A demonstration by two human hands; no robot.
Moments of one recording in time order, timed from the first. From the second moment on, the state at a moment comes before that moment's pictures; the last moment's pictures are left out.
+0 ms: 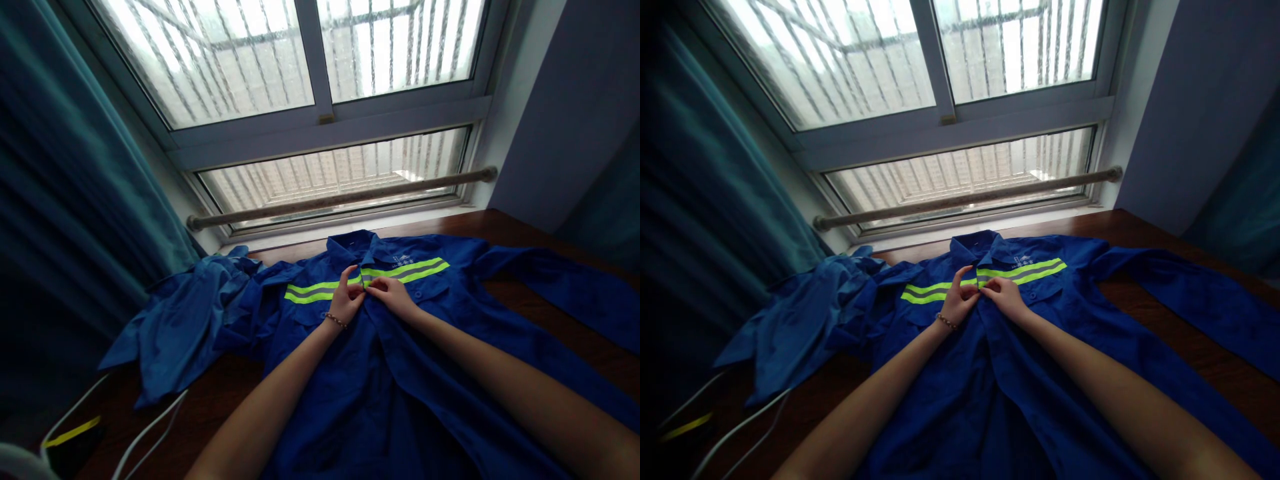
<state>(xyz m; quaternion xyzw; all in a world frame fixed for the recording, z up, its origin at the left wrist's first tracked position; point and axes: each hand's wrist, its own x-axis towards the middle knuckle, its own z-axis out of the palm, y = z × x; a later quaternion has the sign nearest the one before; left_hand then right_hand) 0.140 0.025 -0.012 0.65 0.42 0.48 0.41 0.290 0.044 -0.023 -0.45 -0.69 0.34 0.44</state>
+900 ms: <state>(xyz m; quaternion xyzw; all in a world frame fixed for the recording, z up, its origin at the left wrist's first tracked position) 0.134 0.056 -0.020 0.69 0.52 0.42 0.25 0.289 -0.047 0.031 -0.56 -0.82 0.06 0.03</state>
